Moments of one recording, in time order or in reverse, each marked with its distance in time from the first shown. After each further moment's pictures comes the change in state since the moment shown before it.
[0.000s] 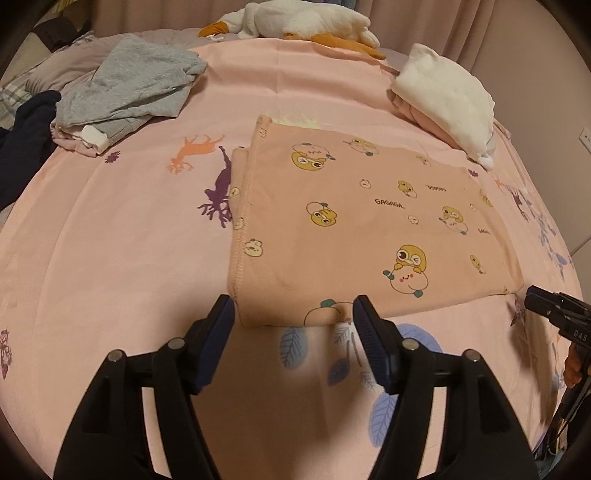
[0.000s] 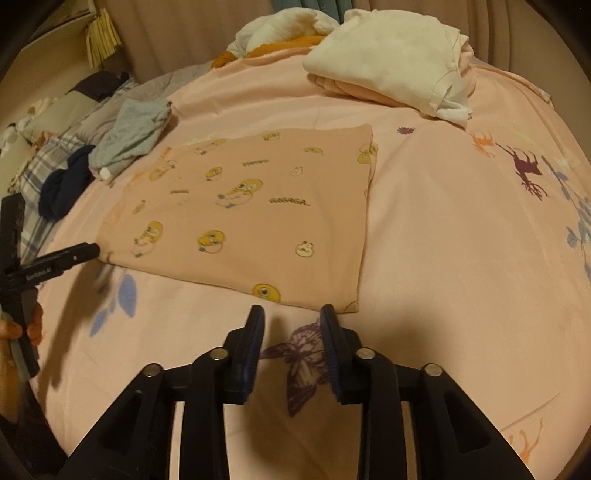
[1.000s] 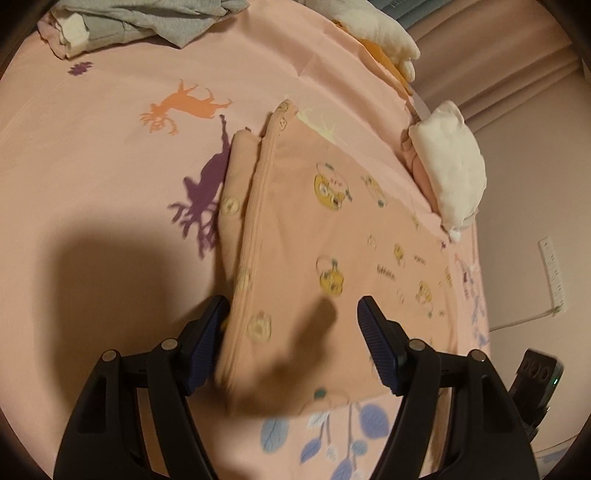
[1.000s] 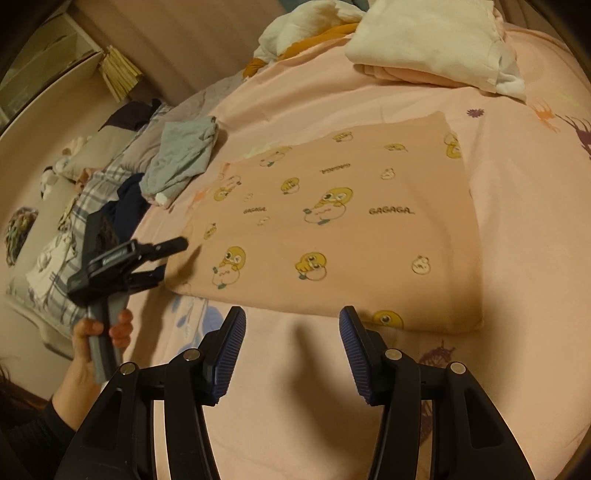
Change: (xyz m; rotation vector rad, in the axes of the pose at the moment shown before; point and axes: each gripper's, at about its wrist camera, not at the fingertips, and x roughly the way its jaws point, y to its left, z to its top) left arm 0.054 0.051 0.040 -0.365 0.077 -0.355; right arm 0.020 0.031 0.015 0.117 0.003 0.274
